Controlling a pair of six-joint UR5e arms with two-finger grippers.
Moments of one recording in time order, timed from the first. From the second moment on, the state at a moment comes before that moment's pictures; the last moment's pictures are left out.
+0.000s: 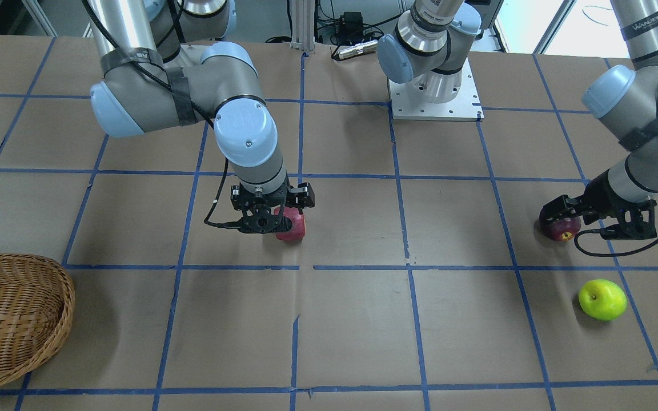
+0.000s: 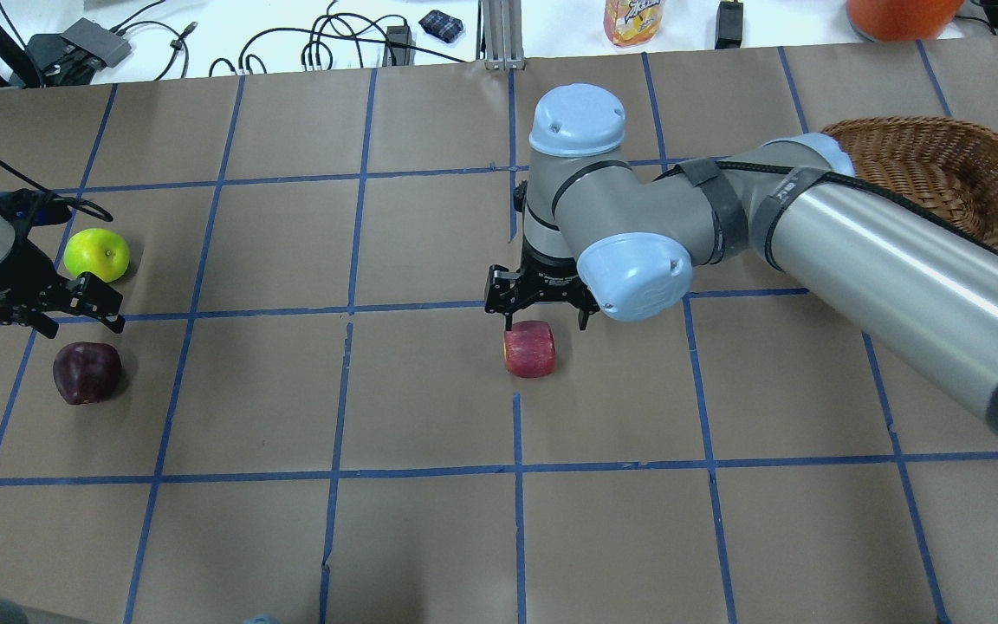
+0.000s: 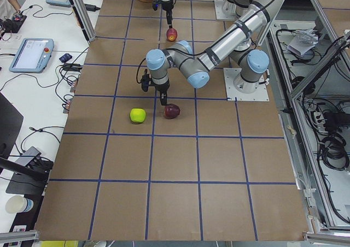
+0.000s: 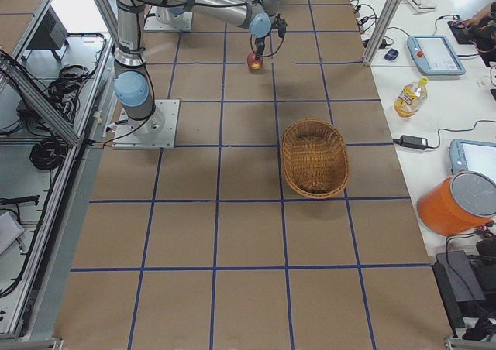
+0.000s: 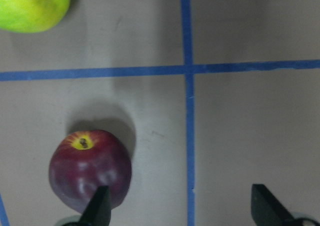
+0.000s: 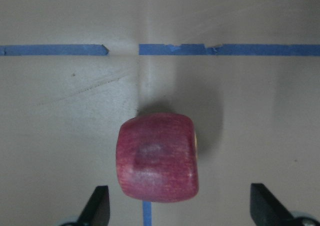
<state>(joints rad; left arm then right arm) -0.96 -1.82 -1.91 -1.07 1.62 0.55 1.90 -1.21 1.73 -1.97 -1.44 0.30</state>
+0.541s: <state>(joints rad) -0.89 -1.85 -1.97 -1.00 1.62 0.56 1.91 -1.13 1.72 -2.00 -1.43 0.30</state>
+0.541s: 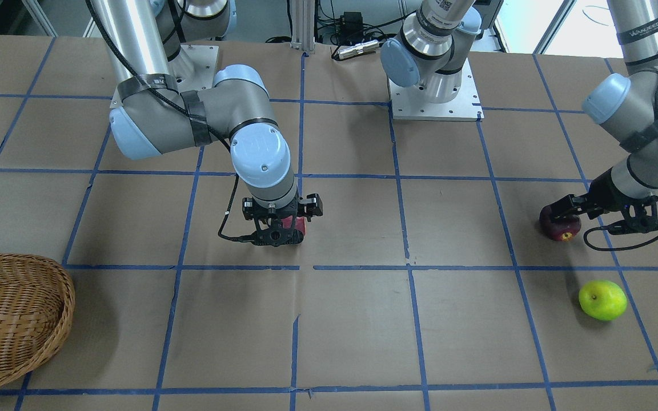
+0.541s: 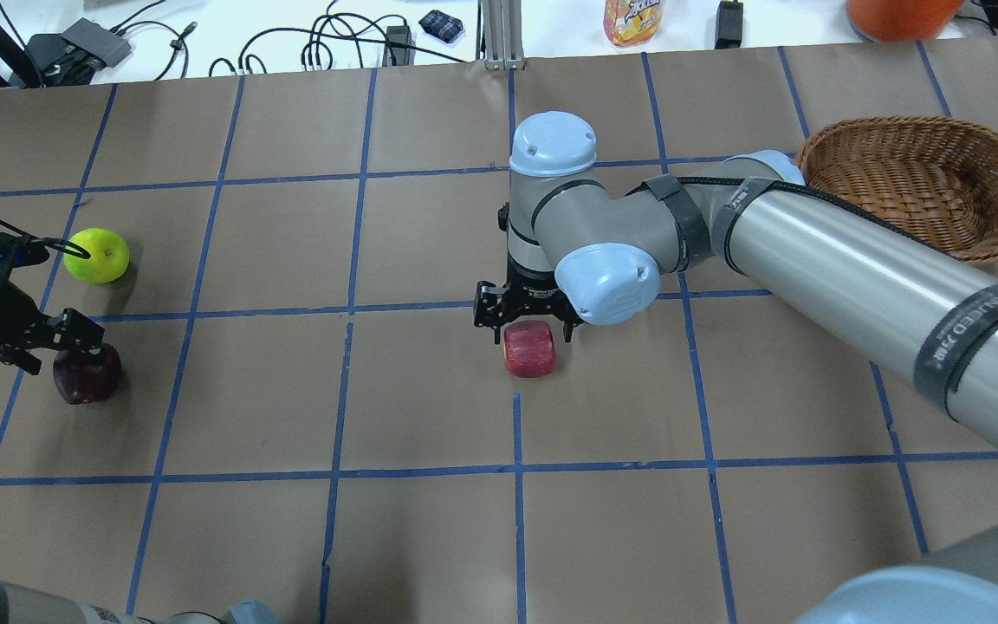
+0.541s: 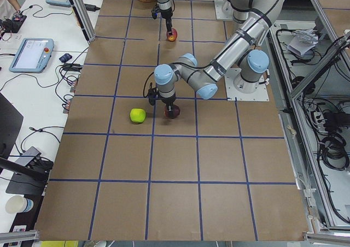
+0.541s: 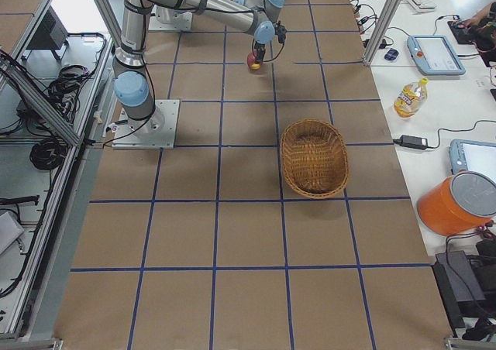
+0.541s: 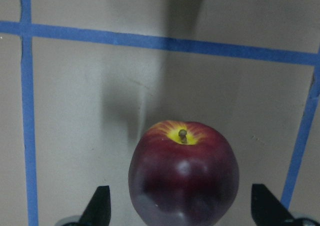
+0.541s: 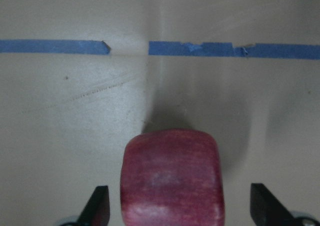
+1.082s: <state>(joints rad) -0.89 -1.89 -1.97 -1.00 1.61 0.56 1.91 -1.11 1.72 -2.02 -1.44 0.31</state>
